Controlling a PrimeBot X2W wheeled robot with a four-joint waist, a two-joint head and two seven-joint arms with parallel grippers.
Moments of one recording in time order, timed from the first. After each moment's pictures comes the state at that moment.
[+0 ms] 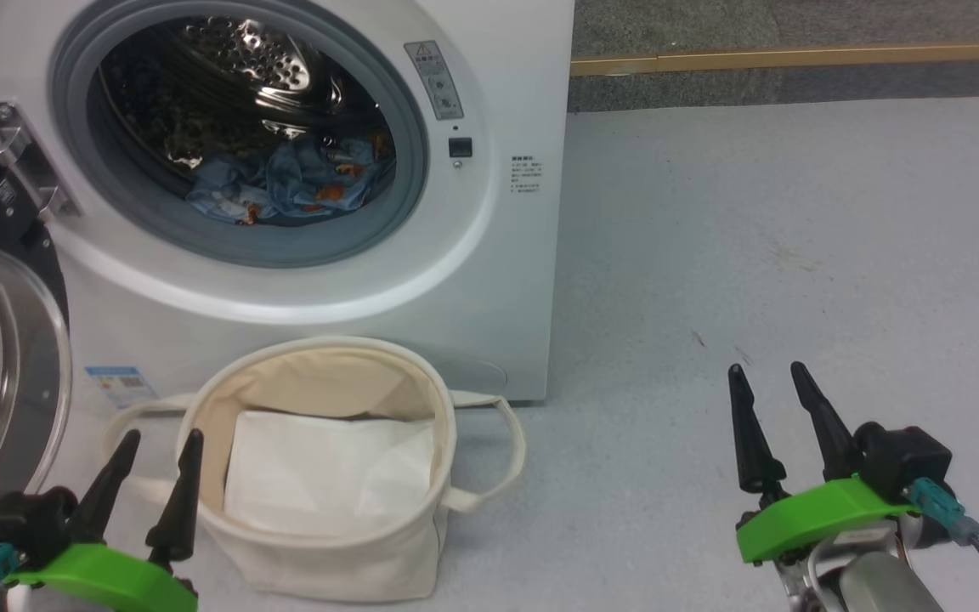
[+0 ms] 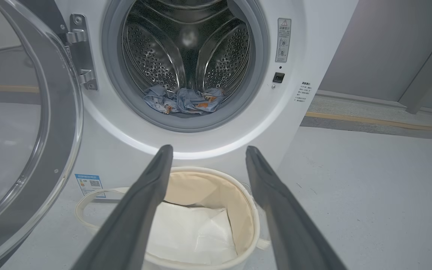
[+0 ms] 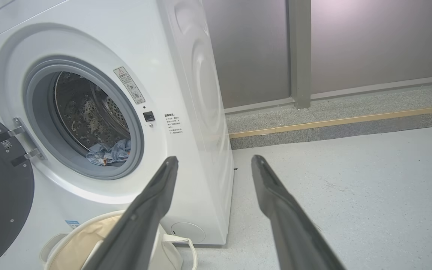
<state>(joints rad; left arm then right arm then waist) -0.11 0.35 -0.09 0.26 -0.51 -0.12 -0.12 -0.16 -0.11 0.17 0.26 0.33 0.13 -0.25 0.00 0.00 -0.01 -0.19</state>
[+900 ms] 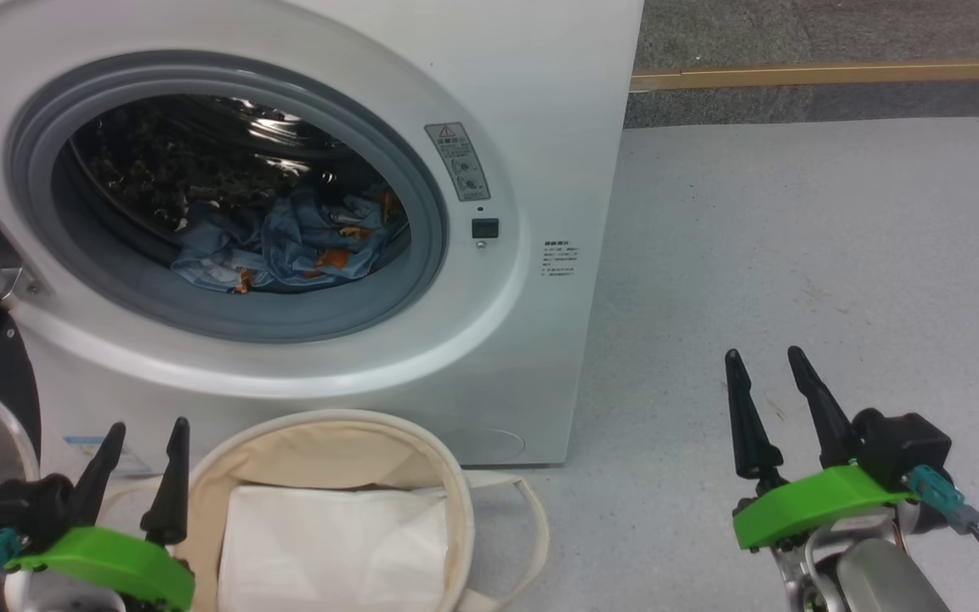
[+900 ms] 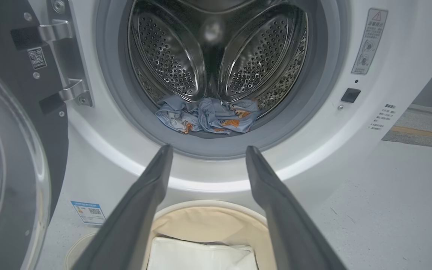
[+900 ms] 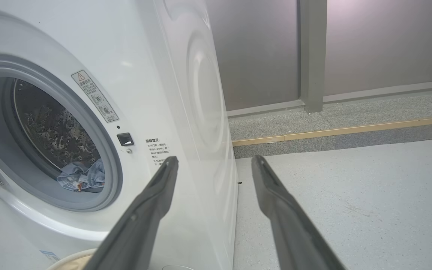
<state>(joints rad) -0.17 0.34 -0.11 0.34 -0.51 -0.07 -0.14 -0.18 -0.11 0.18 0.25 0.33 0.13 -0.25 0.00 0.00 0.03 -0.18</state>
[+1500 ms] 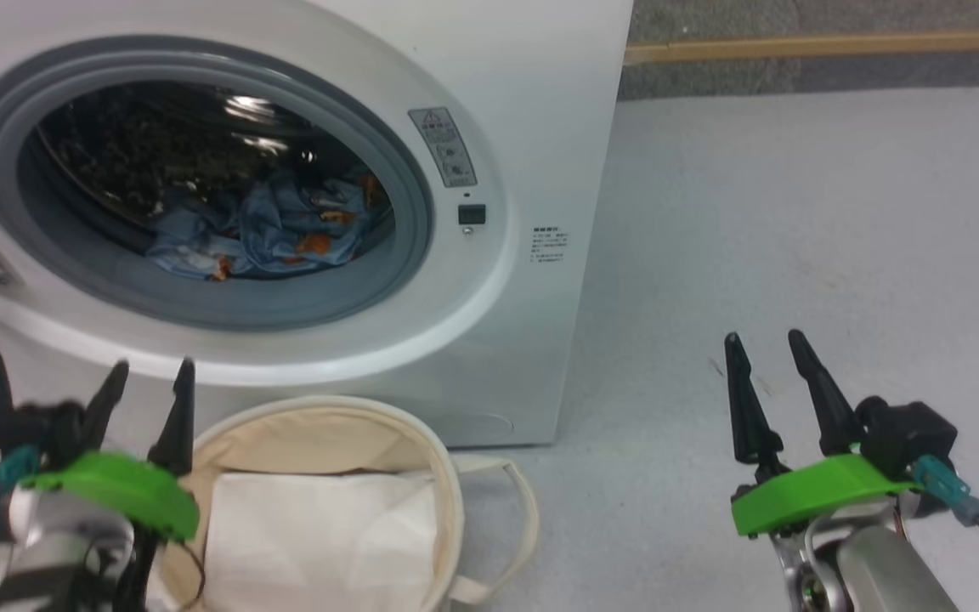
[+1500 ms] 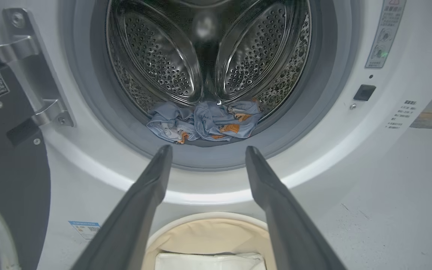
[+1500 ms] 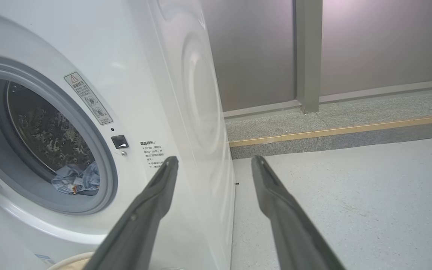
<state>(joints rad) -0.33 0.34 -0.16 0.44 -0.46 -0.04 -0.11 -0.19 -0.11 0.18 0.22 0.33 0.13 -0.25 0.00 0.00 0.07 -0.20</state>
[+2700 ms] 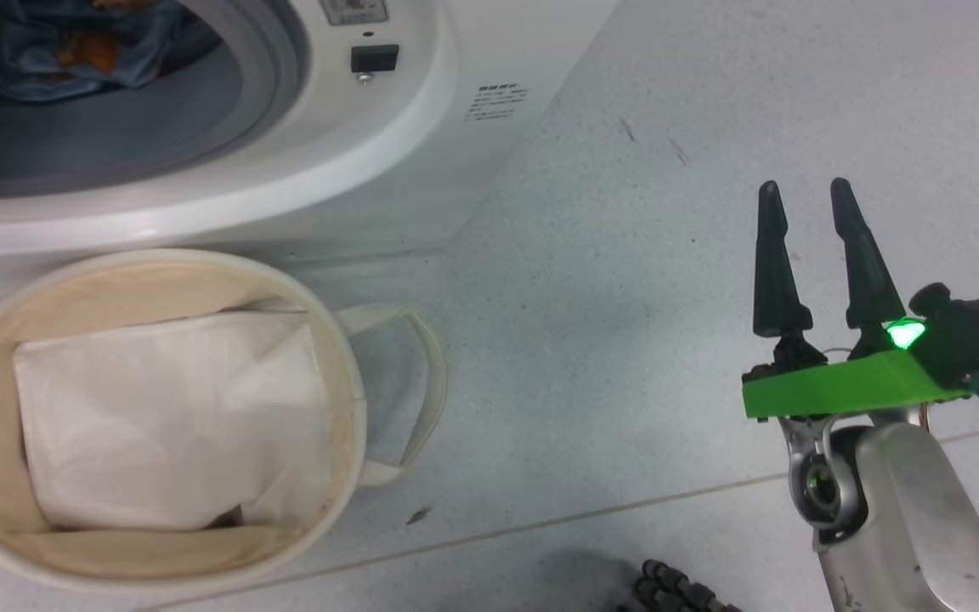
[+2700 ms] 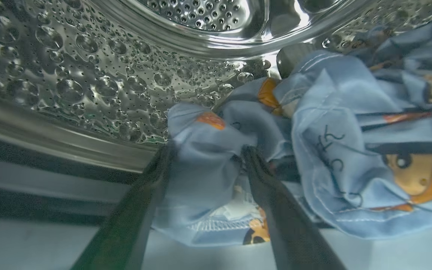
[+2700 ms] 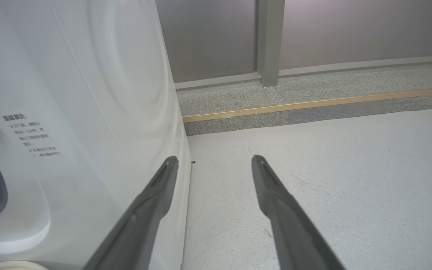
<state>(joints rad) -1.25 0.45 -0.32 1.12 -0.18 0.09 0.07 -0.35 -0.06 0.11 0.08 0.31 0.13 -0.25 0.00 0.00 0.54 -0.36</state>
